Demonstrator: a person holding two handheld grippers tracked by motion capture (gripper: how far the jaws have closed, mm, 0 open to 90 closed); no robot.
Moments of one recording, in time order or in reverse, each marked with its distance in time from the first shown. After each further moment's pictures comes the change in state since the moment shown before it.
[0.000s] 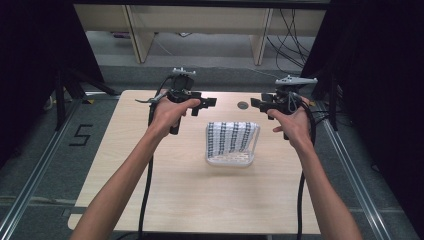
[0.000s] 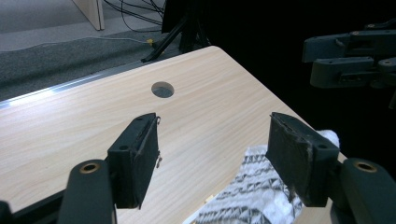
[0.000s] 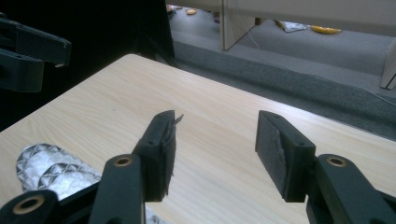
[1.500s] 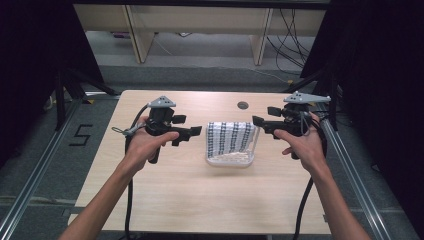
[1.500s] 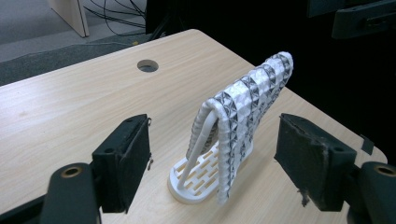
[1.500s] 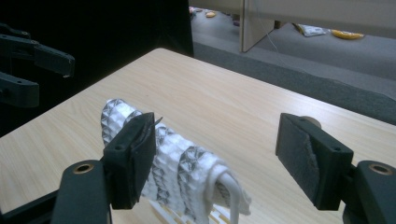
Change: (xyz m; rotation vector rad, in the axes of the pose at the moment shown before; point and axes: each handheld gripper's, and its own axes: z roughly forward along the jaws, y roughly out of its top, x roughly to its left) left arm -0.010 -0.071 -0.055 -0.039 -0.056 0.078; right arm 0.031 -0.027 -0.048 -0.014 0.076 -0.031
